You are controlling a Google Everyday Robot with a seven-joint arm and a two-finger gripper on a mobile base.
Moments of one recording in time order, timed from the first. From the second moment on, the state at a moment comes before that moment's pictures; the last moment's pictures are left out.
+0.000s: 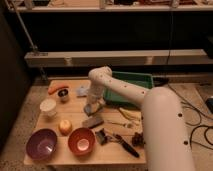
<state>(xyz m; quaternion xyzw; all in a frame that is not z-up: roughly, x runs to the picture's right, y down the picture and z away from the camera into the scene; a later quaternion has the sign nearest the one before) -0.088 0.096 0.903 -0.35 -0.22 -0.15 0.90</state>
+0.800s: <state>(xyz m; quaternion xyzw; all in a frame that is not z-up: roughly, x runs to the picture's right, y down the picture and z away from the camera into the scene) -0.112 0.067 0.862 -0.32 -0.26 -0.18 0.89</state>
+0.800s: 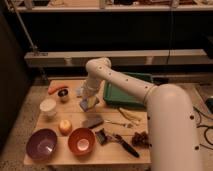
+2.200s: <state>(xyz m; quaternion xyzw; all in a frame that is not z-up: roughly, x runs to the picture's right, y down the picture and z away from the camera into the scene) -0.123 0.095 0.881 -0.32 -0.27 -0.18 0.89</state>
